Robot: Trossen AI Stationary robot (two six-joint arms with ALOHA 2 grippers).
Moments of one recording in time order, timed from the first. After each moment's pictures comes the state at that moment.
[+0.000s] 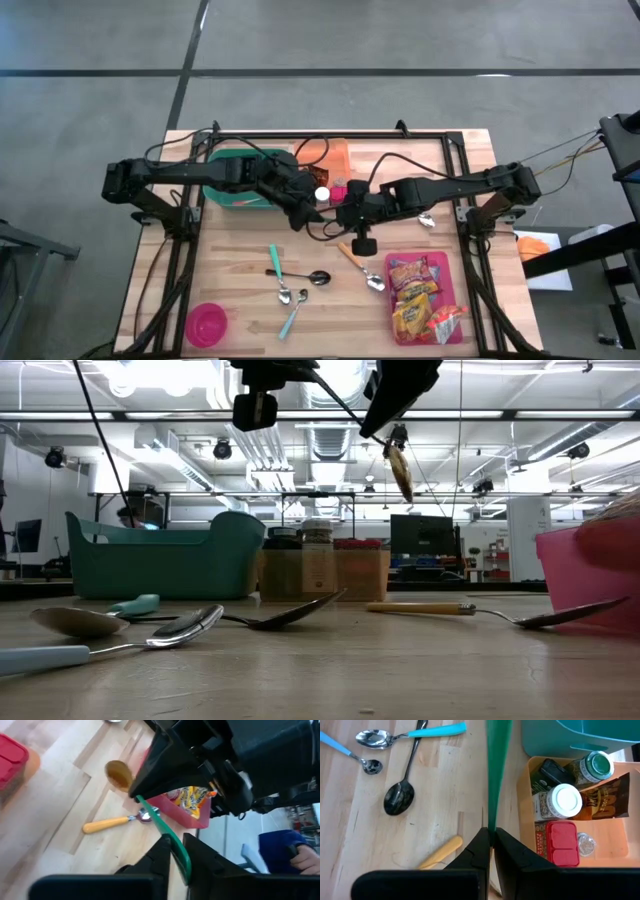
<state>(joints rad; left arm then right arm) 0.07 1.48 1.27 -0.43 0.38 -0.70 0.13 1.64 1.47 -0.81 0.16 0.02</state>
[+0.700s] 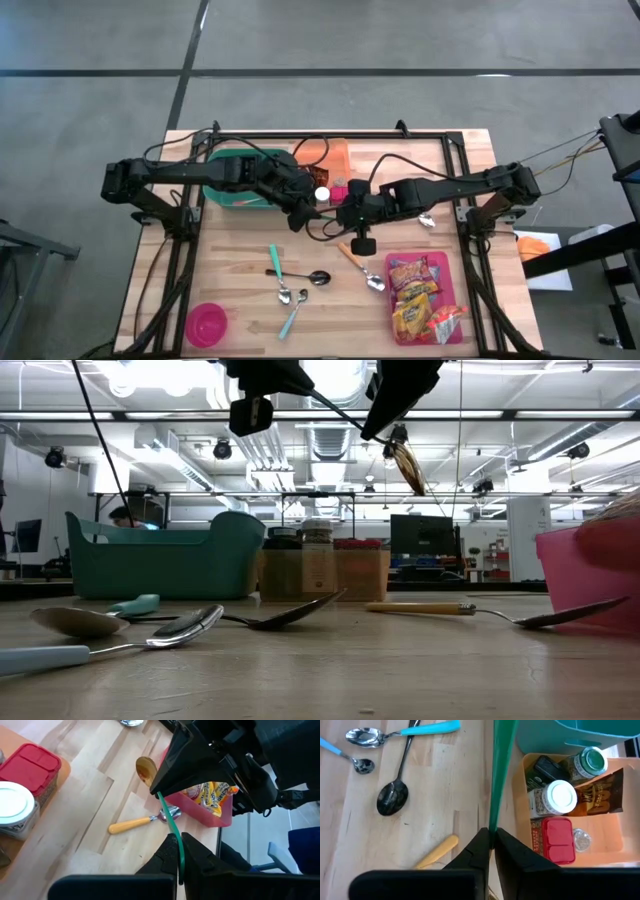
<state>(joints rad) 0.07 1.48 1.27 -0.49 0.30 -0.61 0.13 1.64 1.46 -0.81 0.19 0.03</state>
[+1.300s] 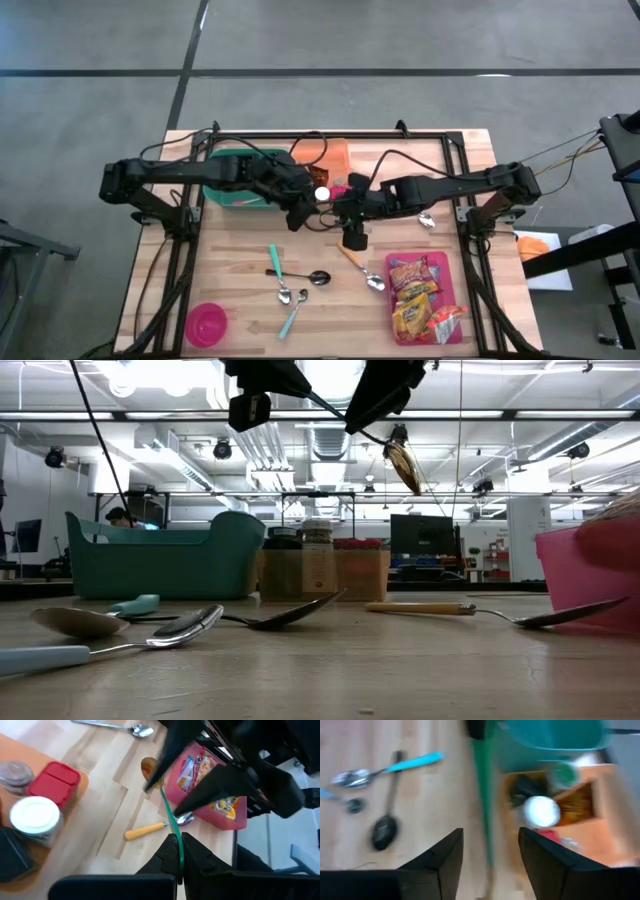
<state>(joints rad) 0.08 1.46 1.29 -0.54 0.22 -0.53 0.12 1.63 1.47 -0.74 0.22 0.13</state>
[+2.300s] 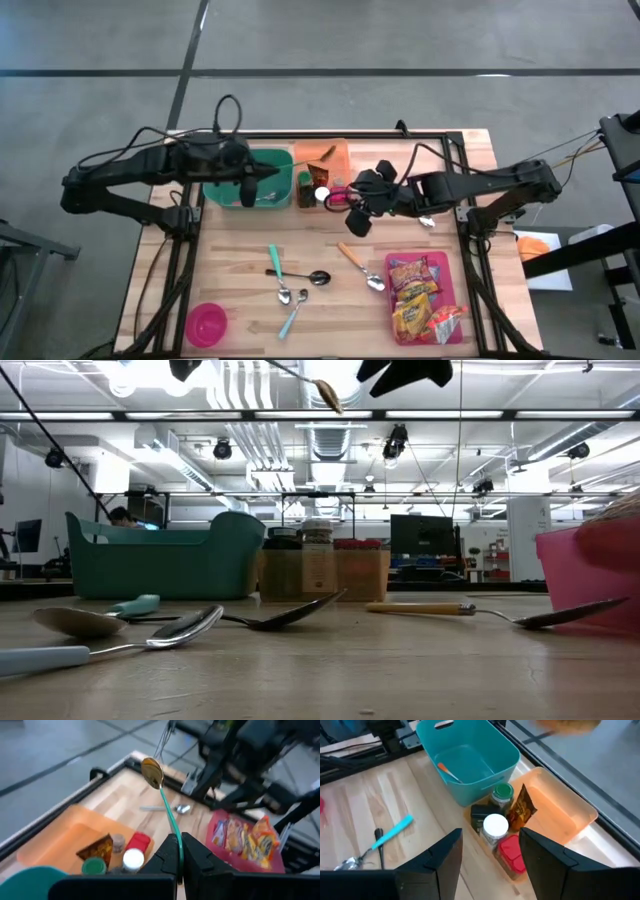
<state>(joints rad) 0.10 1.04 1.21 -0.60 -0.13 -0.37 0.17 1.47 1.43 -0.71 0.53 0.50</state>
